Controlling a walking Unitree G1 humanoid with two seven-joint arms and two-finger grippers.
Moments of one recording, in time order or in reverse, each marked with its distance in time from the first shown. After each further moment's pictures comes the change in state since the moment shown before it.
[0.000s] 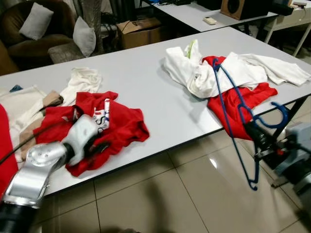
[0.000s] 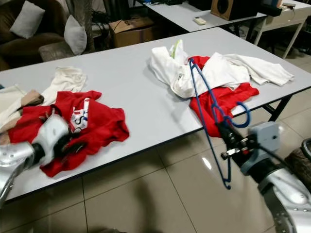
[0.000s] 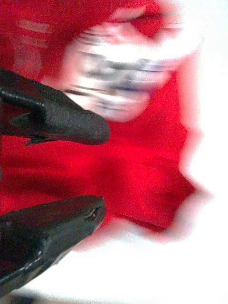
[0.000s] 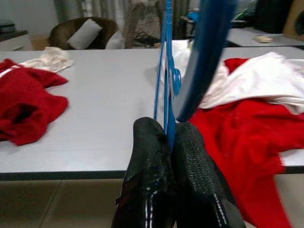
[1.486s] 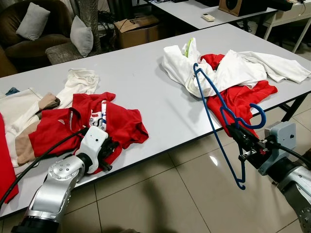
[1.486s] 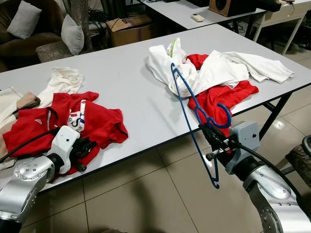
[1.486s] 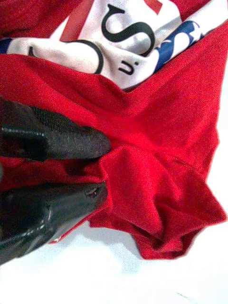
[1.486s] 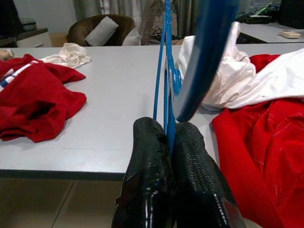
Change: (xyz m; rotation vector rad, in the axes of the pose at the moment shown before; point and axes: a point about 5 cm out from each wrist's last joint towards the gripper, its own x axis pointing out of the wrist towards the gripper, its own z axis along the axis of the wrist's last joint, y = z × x) left arm 0.016 -0.025 -0.040 -0.150 0.078 0.171; right arm 0.014 0.017 -0.003 -0.014 0.002 0.087
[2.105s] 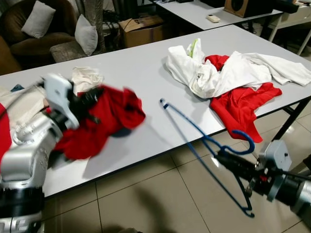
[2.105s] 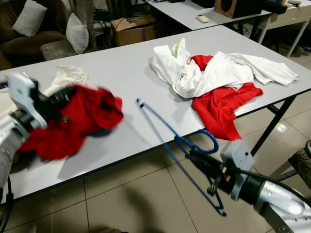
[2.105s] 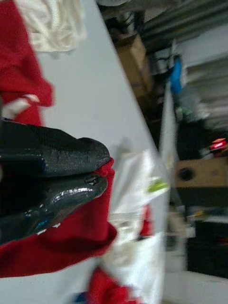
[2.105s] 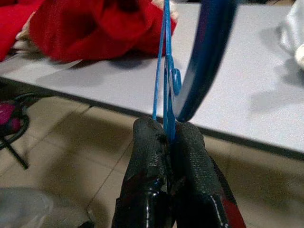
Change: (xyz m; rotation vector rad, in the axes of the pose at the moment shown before) left arm -0.028 0.058 0.112 -0.112 -0.509 0.052; right arm -0.033 0.022 -0.009 -0.003 0.182 0.363
